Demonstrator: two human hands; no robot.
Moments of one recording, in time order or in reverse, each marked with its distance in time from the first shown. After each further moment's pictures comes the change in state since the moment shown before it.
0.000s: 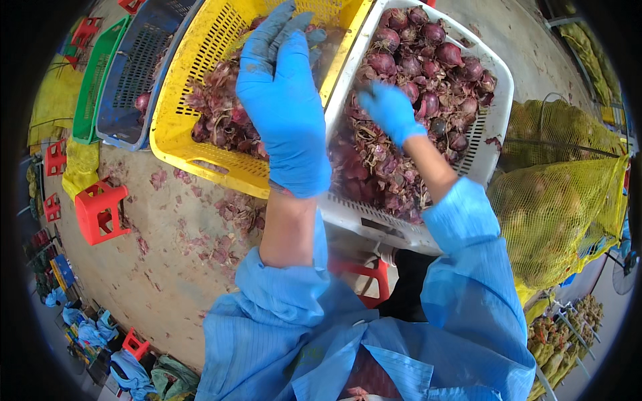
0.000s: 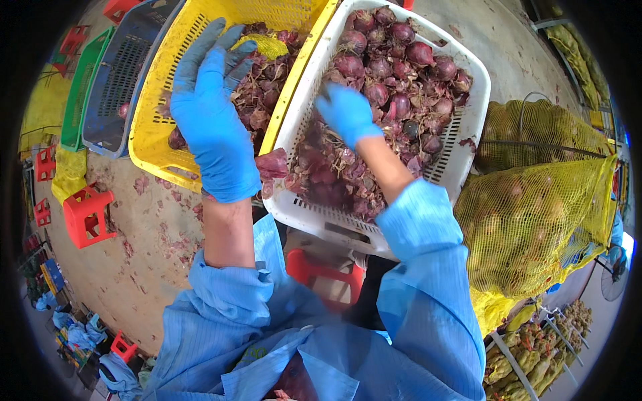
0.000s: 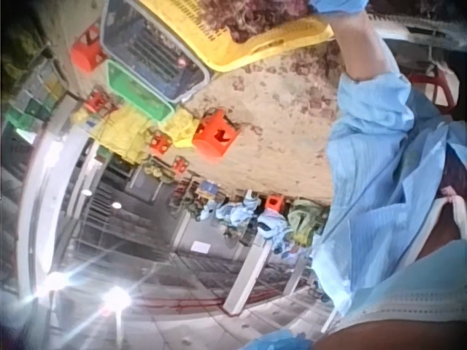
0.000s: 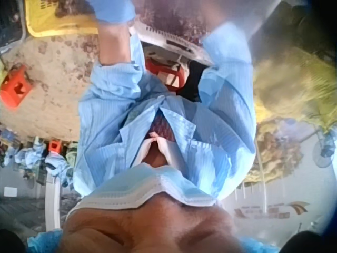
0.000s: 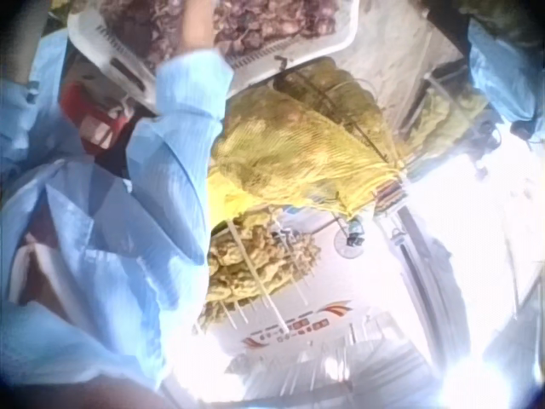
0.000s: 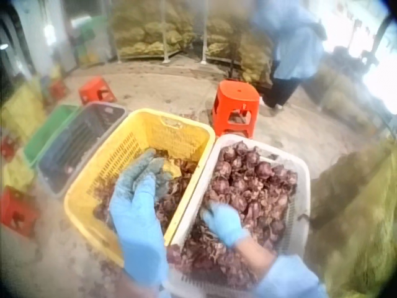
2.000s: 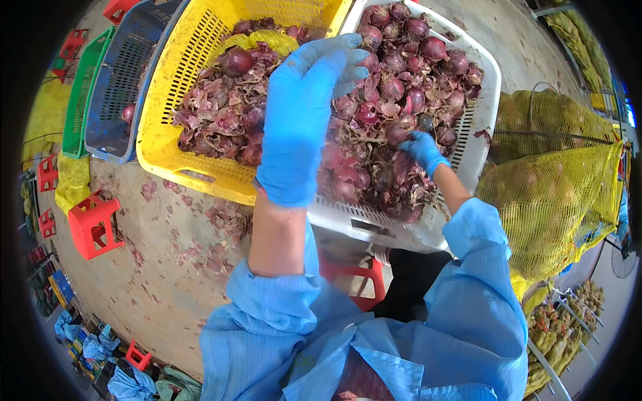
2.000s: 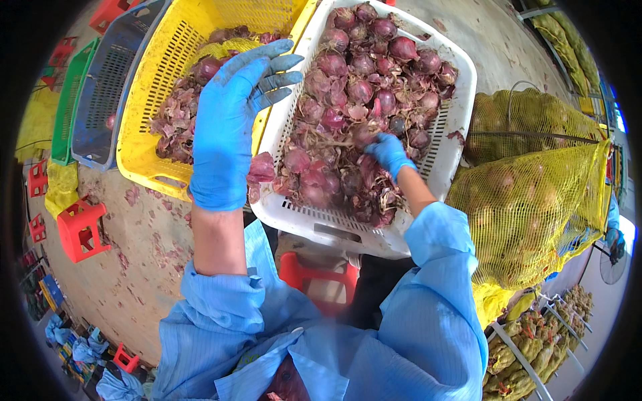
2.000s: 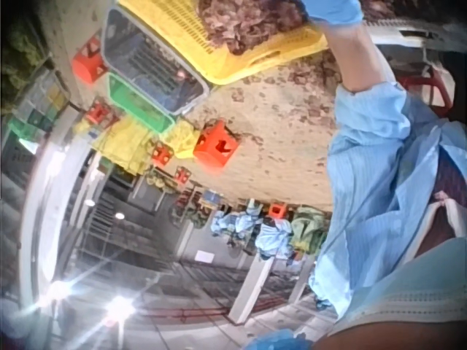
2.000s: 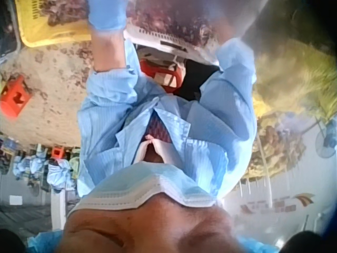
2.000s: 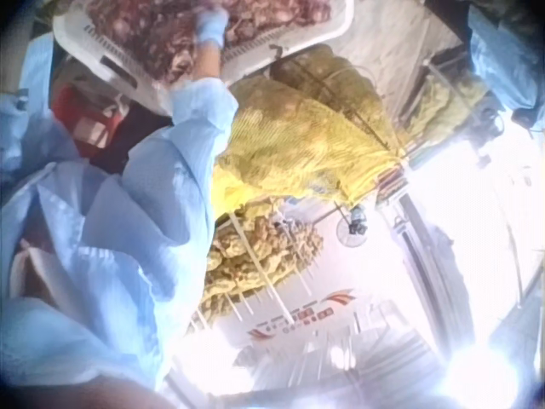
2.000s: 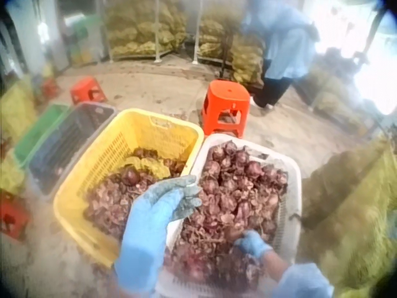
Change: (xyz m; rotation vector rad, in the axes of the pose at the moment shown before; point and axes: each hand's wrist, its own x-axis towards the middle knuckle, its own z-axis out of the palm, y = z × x) left_hand -0.011 -0.007 0.009 -0.011 -0.360 -0.449; right_hand -0.097 0.177 0.017 0.573 -0.167 0.573
